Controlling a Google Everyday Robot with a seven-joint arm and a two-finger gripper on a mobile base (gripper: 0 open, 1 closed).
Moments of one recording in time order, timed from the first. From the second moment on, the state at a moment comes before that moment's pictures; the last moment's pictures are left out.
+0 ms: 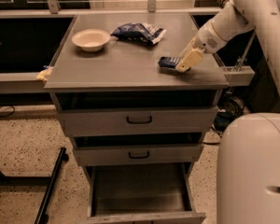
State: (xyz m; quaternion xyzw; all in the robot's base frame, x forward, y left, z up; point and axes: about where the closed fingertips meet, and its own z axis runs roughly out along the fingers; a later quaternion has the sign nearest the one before) arm 0.733 -0.175 0.858 -0.56 0.77 0.14 0.29
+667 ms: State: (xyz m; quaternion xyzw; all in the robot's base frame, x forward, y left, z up) arm 0.643 -0.187 0.919 -0.61 0.71 0.11 0.33
